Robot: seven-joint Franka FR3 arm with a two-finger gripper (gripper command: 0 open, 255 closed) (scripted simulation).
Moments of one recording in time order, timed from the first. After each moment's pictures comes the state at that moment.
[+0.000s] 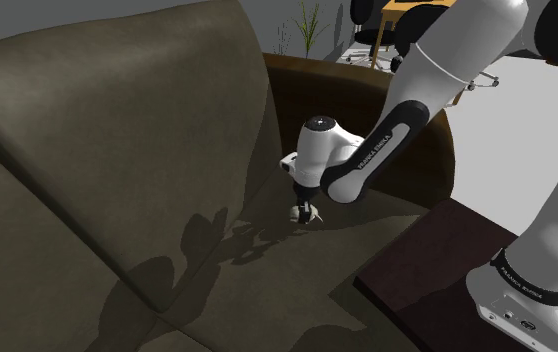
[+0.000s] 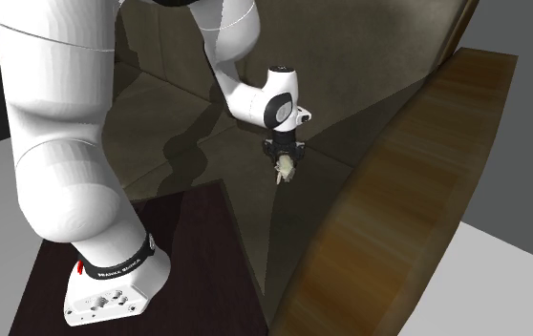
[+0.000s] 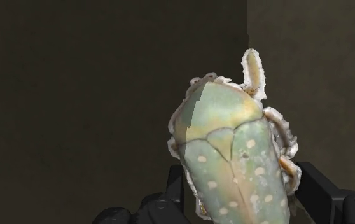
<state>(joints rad) 0.34 0.41 0.10 -2.30 -0.18 2.79 -0.36</state>
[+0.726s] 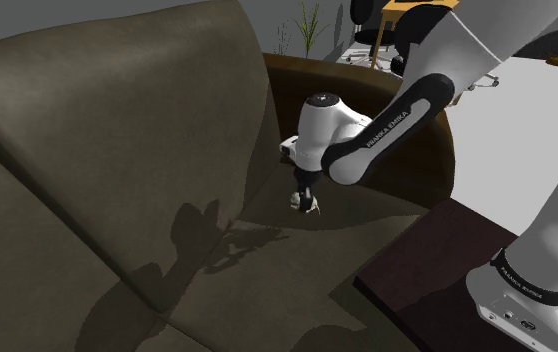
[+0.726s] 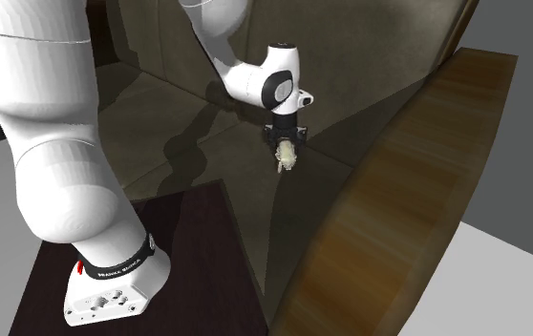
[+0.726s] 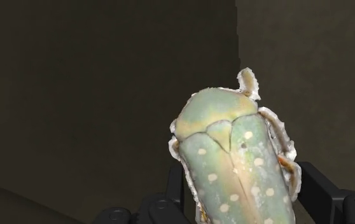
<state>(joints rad) 0.32 0.27 0.13 -2.31 -0.13 2.66 -0.39</state>
